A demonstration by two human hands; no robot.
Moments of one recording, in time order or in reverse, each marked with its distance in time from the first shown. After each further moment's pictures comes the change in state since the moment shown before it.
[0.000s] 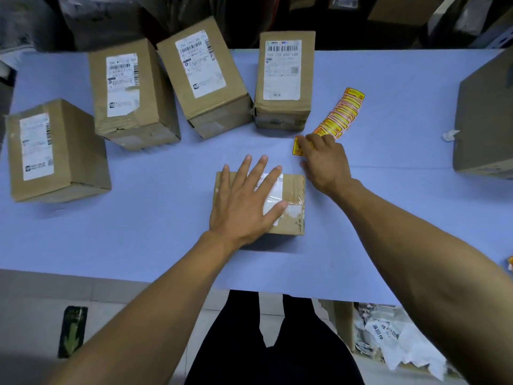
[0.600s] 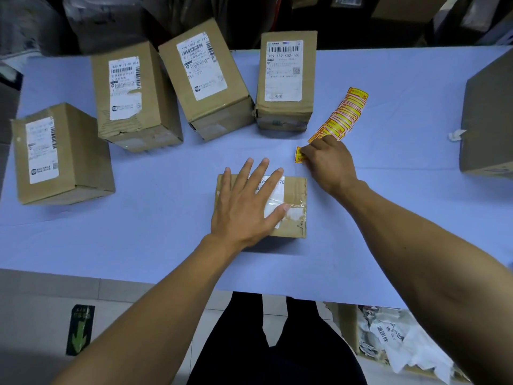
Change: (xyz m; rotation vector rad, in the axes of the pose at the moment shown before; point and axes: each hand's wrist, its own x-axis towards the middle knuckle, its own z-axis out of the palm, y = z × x) left_hand -0.001 0.001 0.000 0.016 0.000 -0.011; right_hand 0.002 0.006 0.001 -0.021 0.099 -0.060
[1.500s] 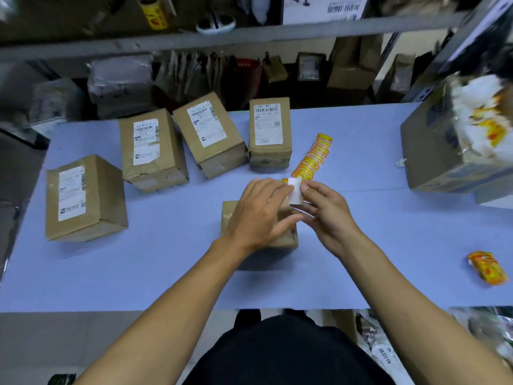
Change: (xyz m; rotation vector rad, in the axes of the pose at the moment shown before) left_hand -0.003 0.030 -0.075 -0.294 0.408 0.364; right_hand -0.114 -0.071 -0.111 2.054 0.152 0.644
